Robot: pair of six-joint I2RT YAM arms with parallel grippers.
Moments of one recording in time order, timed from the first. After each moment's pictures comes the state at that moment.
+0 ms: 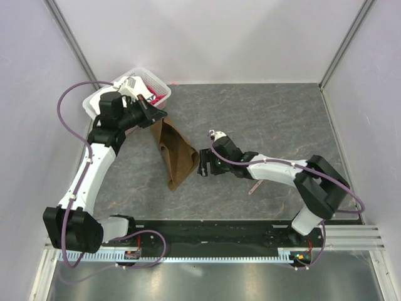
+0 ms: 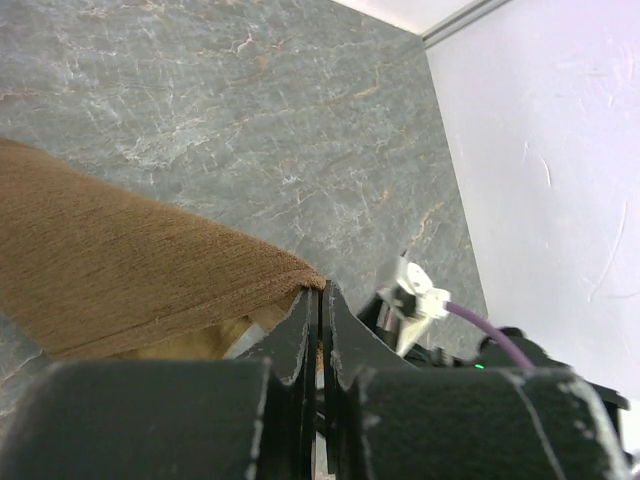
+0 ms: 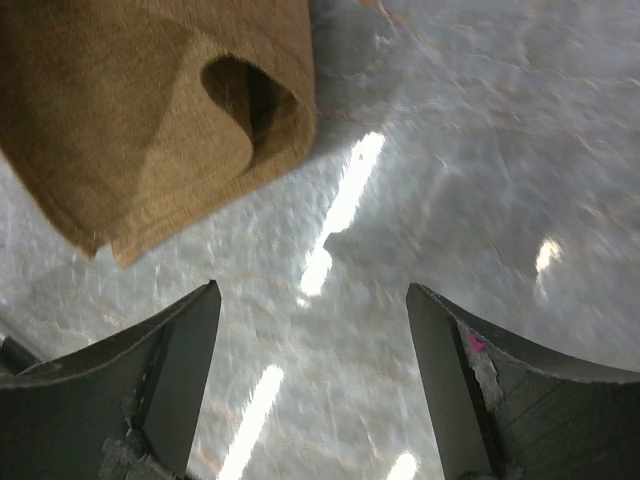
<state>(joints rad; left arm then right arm) -0.12 1.23 1.14 -0.26 0.50 -0.60 0.82 1.61 0.89 -0.04 -0.02 0.56</state>
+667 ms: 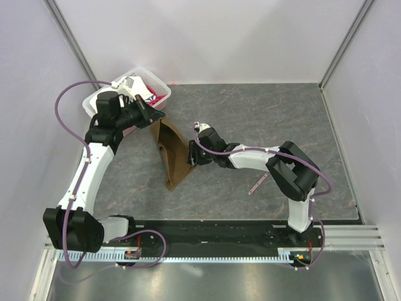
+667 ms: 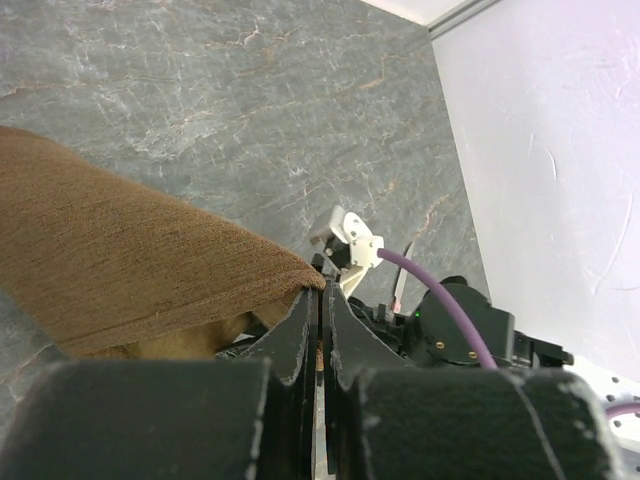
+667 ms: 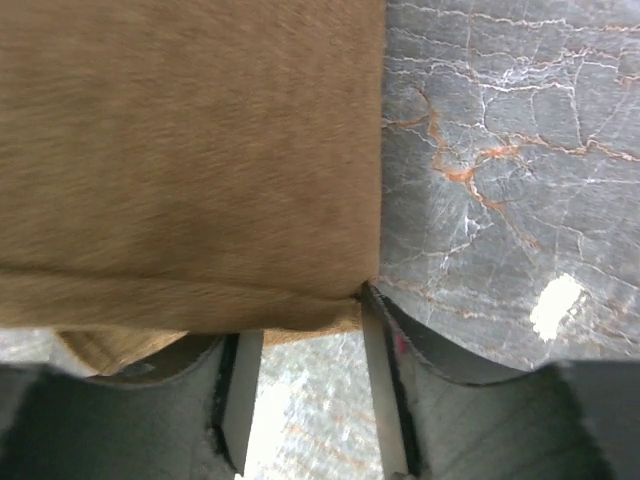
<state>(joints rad) -0.08 1.24 1.15 -0.31 0.53 -0.57 0.82 1.91 1.15 0.07 -0.07 0.54</state>
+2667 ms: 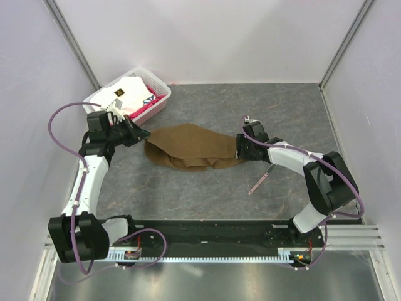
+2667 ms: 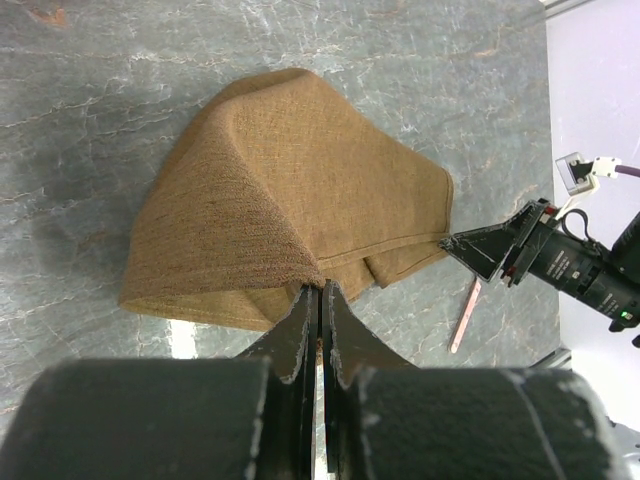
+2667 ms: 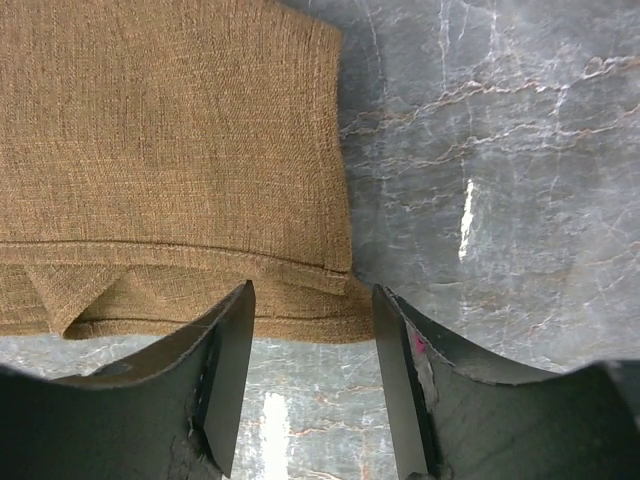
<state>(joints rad) 0.11 1.15 0.93 -0.36 0.57 -0.44 0.46 1.62 0.90 -0.21 0.06 0.47</state>
